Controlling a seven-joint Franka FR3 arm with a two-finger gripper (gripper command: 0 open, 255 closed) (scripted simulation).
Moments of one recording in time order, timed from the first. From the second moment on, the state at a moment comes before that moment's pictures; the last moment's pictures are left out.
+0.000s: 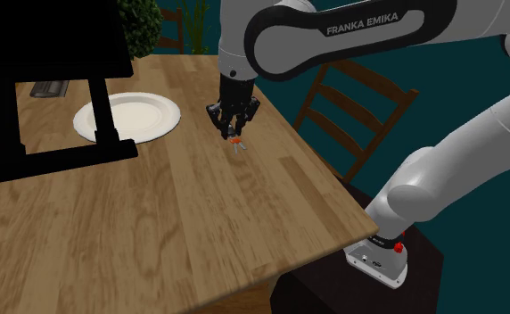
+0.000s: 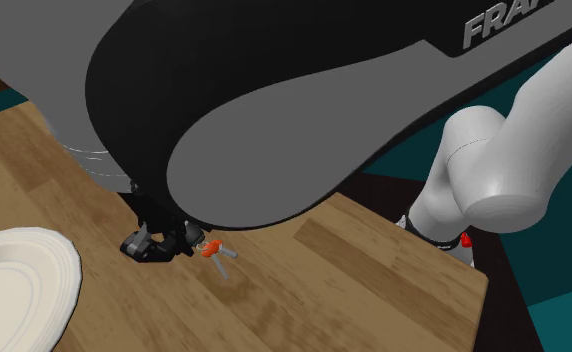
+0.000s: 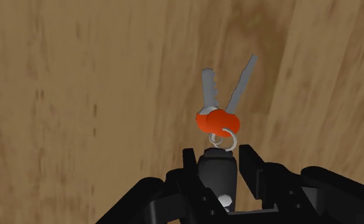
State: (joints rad) arm -0.06 -0.25 0.51 -2.18 0.09 1.99 0.68
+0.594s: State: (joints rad) arm -0.06 -0.27 0.51 -2.14 0.09 1.93 0.68
